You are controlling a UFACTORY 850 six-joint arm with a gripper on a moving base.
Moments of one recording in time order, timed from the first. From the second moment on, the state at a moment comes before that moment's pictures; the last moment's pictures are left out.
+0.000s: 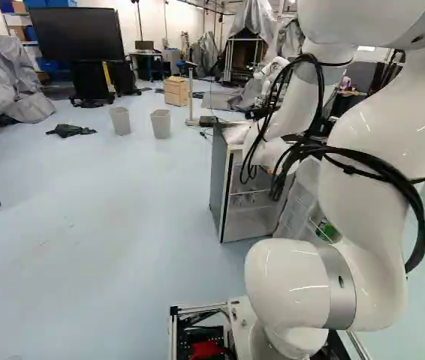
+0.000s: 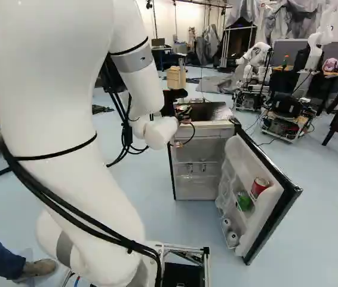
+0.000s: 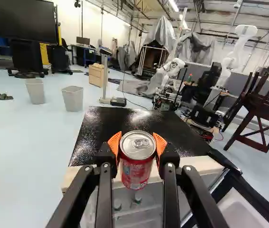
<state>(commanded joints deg) -13.5 -10.3 -30.9 -2.5 63.7 -9.6</state>
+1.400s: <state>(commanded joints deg) -12.3 -18.7 -40.8 -2.5 59.6 -5.2</state>
